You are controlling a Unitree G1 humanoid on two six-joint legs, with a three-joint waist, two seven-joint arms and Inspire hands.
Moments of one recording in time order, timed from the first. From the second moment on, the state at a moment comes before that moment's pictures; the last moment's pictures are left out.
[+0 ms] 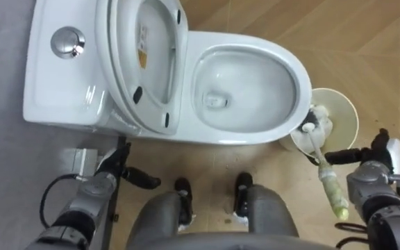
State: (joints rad) left arm -0.13 0.23 -0.18 0.93 0.10 0.02 -0.04; right arm -0.29 -0.40 -0.04 1.25 -0.01 -0.06 -0.46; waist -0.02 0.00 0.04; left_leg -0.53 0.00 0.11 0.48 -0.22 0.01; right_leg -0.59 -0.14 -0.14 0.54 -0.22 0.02
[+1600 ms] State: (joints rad) left arm -0.18 0.26 -0.32 0.66 -0.15 0.02 -0.04; right arm -0.38 -0.53 0.18 1.31 0.26 0.02 -0.22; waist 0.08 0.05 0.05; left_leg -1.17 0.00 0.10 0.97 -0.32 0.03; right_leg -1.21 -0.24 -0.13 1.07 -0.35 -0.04
